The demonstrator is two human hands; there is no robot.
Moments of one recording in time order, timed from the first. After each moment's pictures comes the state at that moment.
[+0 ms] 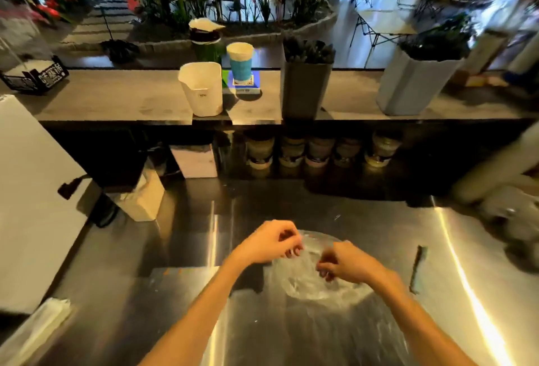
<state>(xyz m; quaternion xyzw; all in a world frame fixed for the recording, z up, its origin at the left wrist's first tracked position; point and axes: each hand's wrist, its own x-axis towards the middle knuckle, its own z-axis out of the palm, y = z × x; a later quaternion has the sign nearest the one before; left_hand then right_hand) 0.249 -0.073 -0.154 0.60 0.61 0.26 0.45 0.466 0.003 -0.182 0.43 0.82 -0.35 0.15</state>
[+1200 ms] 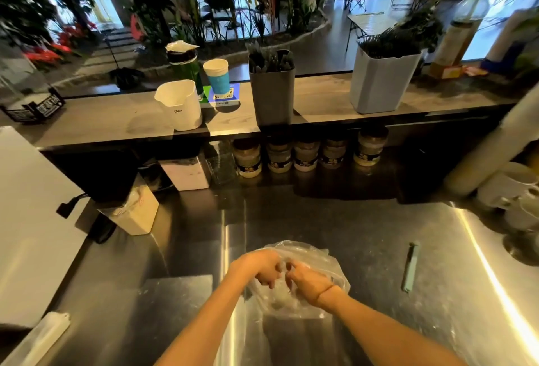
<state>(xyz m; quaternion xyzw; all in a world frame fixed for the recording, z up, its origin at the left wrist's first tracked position) 0.296 -0.055 -0.187 0.56 0.69 -0.17 0.42 0.461 -0.016 -0.279 0.27 0.94 -0.15 0.13</state>
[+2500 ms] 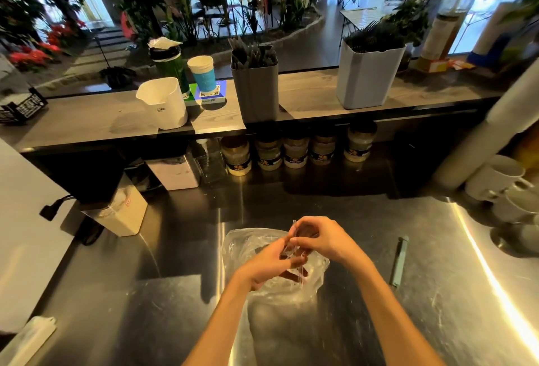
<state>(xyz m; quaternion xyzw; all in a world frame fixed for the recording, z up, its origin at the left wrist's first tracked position) 0.348 -0.068 -0.168 0.41 0.58 0.31 0.63 0.502 0.027 -0.160 0.41 0.75 -0.50 -0.11</state>
